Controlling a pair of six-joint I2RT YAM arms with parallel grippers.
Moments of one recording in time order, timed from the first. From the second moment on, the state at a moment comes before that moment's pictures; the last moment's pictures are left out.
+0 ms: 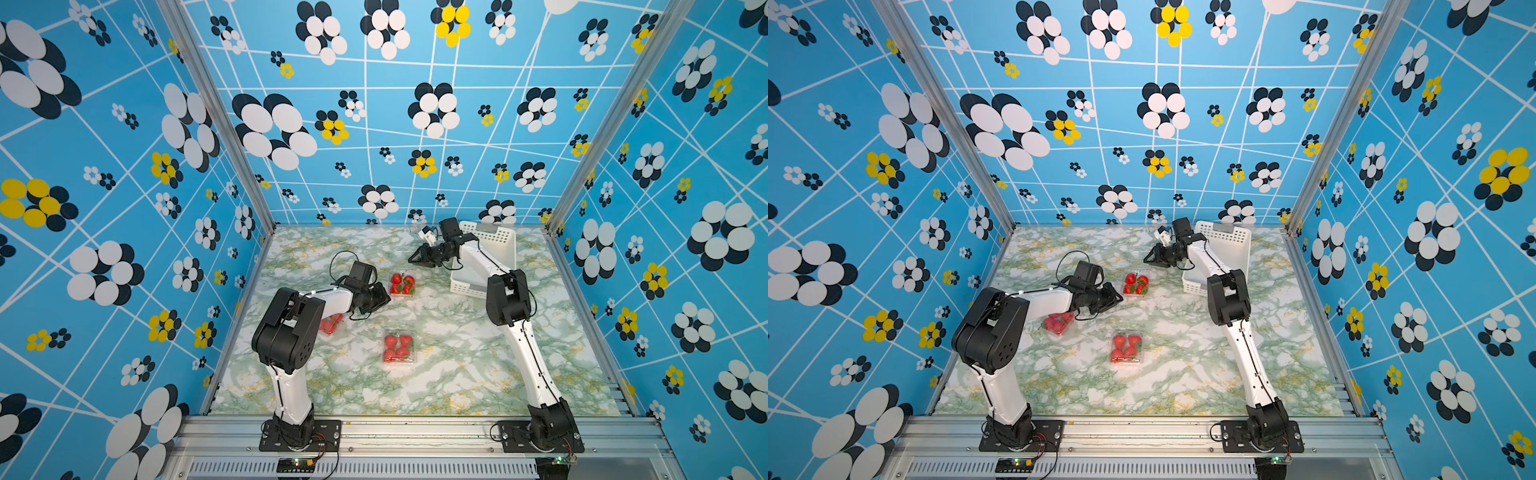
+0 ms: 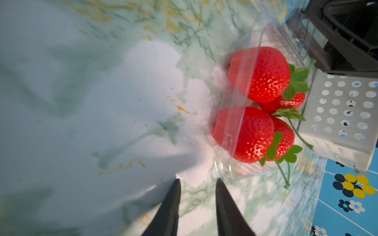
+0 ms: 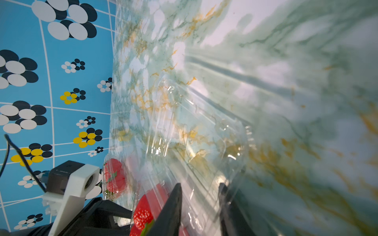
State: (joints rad) left arm -0.36 1.88 1.02 -0.08 0.34 -0.80; right arm 0.31 2.71 2.39 -0.68 -0.79 0.30
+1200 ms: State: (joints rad) left arm -0.36 1.89 1.04 -0.10 0.34 -0.80; right arm 0.31 2.57 2.18 -0.44 -1.11 0.30
